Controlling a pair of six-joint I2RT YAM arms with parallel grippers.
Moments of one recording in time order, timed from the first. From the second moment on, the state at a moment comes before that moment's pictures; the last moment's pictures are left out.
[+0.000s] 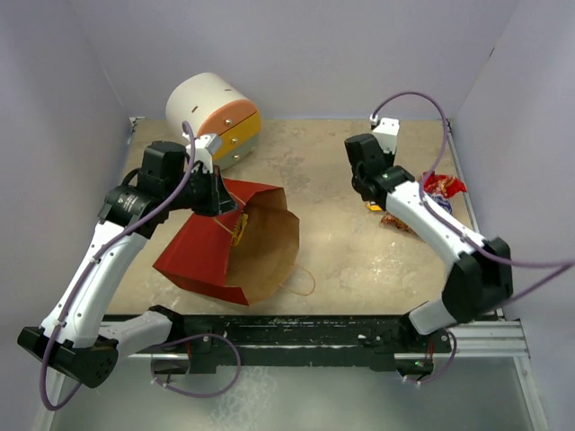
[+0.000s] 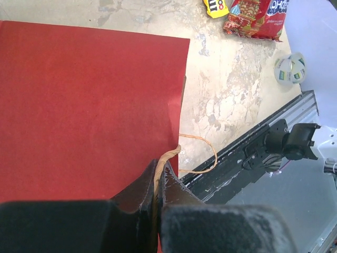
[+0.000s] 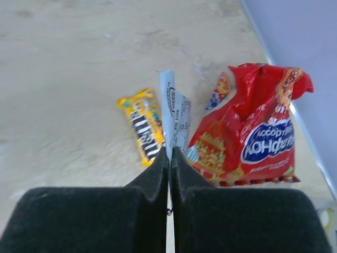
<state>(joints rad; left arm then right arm) -0.38 1.11 1.35 -0.91 0.36 -0.35 0.50 1.45 1.25 -0.49 0.87 0.39</state>
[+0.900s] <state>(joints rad) -0.38 1.08 1.34 -0.91 0.38 -0.37 0.31 2.02 1.52 -0.40 0.77 0.09</state>
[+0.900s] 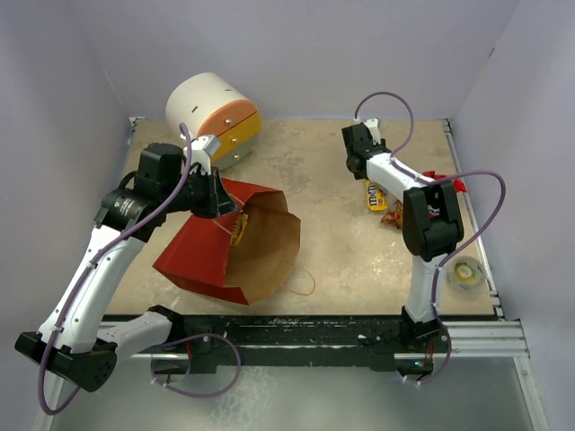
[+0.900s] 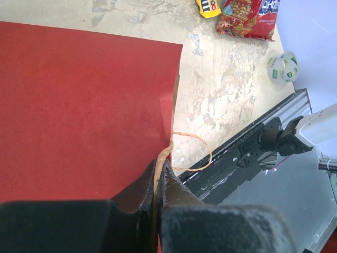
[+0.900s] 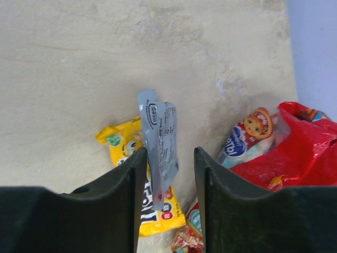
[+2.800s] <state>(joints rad) -0.38 1.09 1.37 -0.97 0.40 -0.41 1.26 2.00 1.33 0.06 0.82 1.07</state>
